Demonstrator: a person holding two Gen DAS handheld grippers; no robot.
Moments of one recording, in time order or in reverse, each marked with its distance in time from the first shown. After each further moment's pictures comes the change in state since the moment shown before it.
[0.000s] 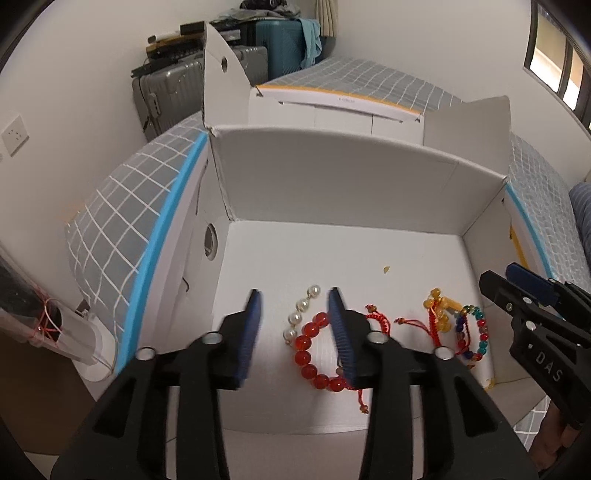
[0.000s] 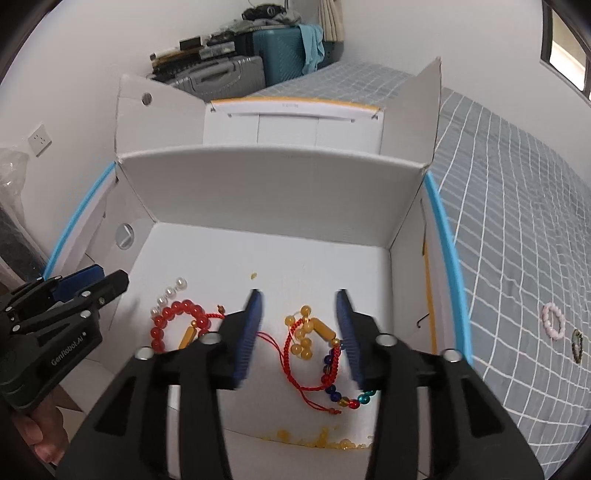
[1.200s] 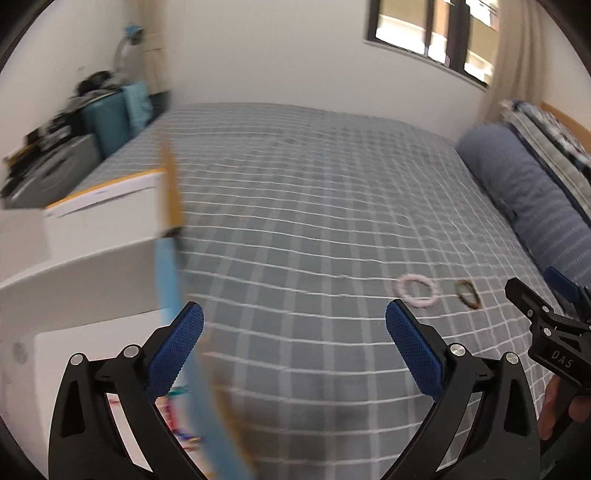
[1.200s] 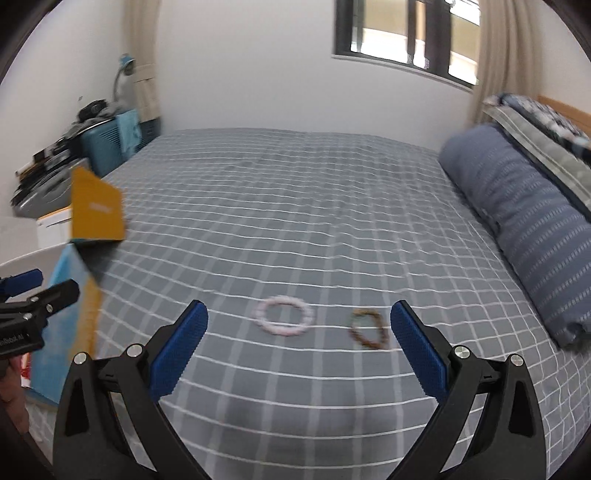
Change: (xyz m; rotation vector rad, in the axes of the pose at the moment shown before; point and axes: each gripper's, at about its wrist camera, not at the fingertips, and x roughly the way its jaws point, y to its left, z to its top) left arm -0.021 -0.328 0.012 0.343 -0.140 -0.332; right arm -0.126 -0.342 -0.109 0.346 -0.227 -0.423
